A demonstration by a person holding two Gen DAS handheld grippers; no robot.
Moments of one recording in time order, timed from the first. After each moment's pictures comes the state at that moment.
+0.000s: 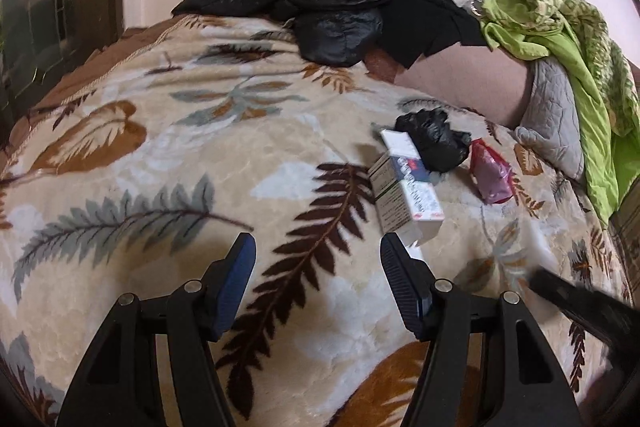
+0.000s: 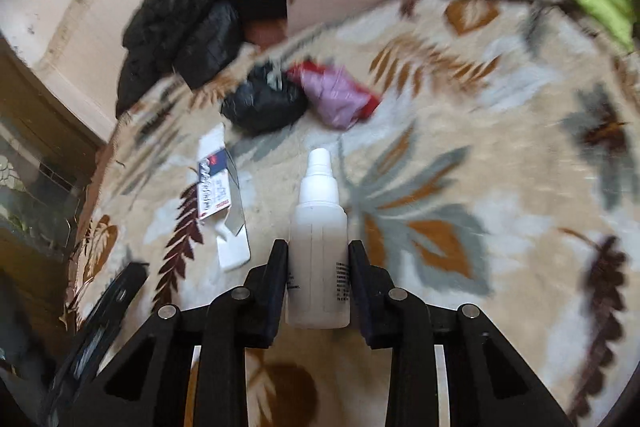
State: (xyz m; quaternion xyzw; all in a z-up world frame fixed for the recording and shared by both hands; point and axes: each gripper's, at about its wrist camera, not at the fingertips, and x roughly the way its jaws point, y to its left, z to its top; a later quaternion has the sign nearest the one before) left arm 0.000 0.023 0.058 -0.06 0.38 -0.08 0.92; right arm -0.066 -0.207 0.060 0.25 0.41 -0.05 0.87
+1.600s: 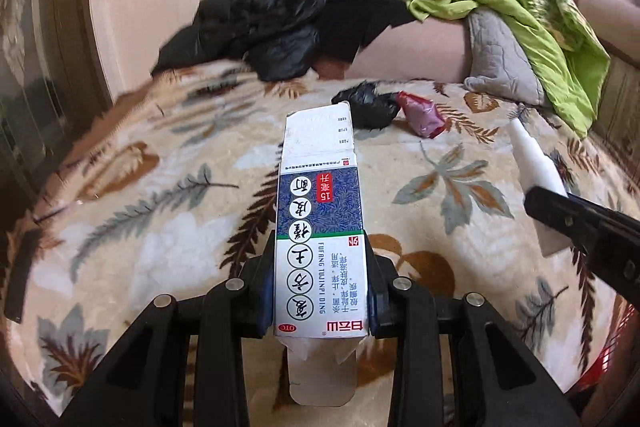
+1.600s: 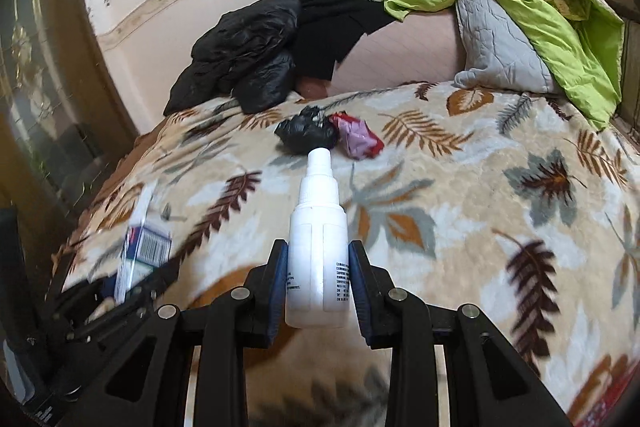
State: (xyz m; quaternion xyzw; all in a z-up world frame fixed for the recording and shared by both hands) left arm -0.121 -0.013 0.075 0.07 0.33 -0.11 0.94; right arm -0.167 -0.169 0.089 0.14 0.32 -0.01 0.94
